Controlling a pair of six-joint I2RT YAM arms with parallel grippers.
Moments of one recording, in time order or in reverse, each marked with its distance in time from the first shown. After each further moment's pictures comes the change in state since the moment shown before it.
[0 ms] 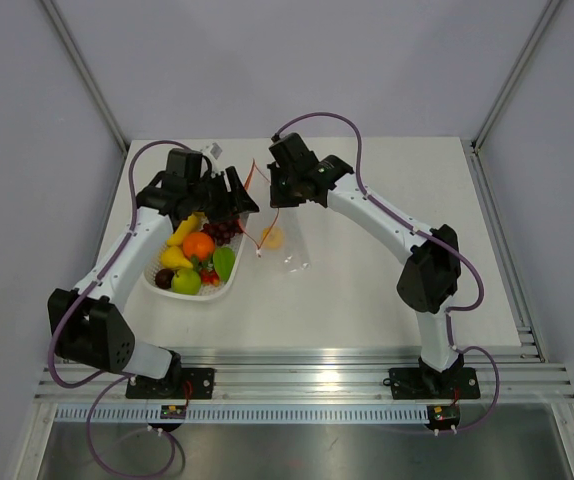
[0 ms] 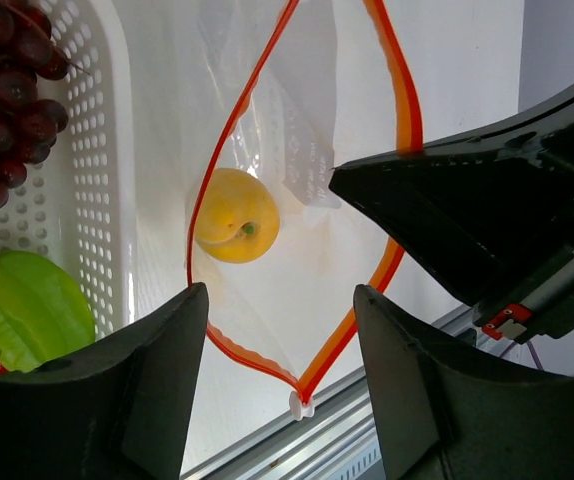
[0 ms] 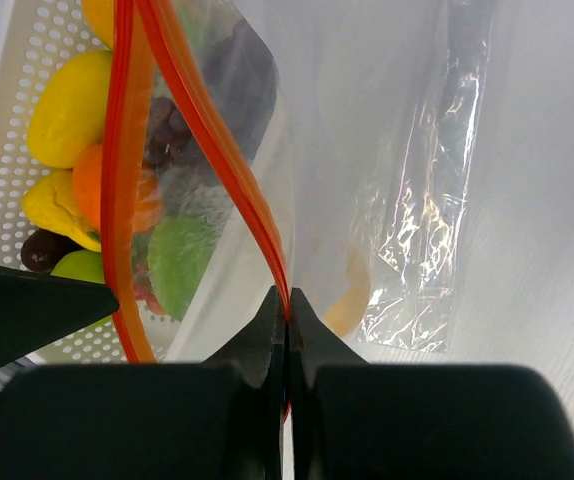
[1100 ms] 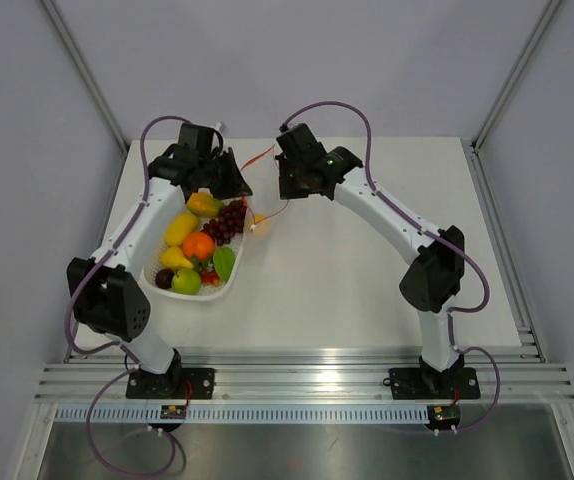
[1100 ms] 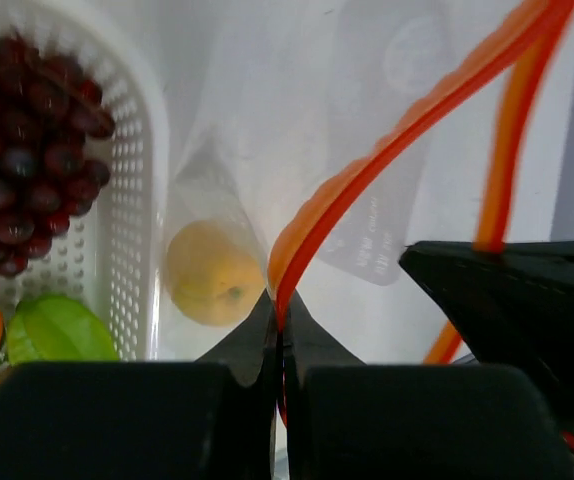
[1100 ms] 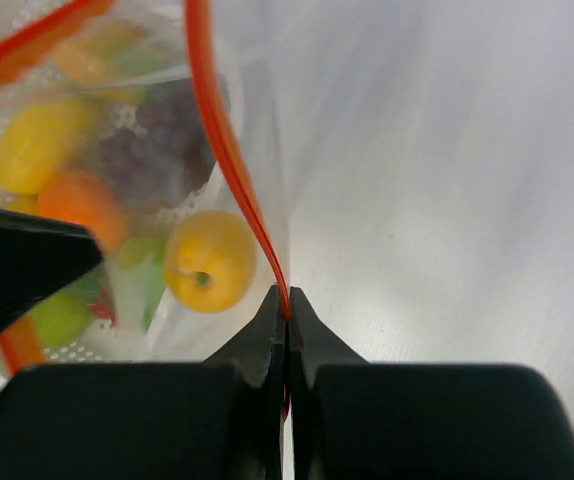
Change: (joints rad) left arm -0.014 0.216 0.223 -0.119 -0.104 0.008; right arm -0.018 -0.002 0.041 -0.062 0.050 -0.047
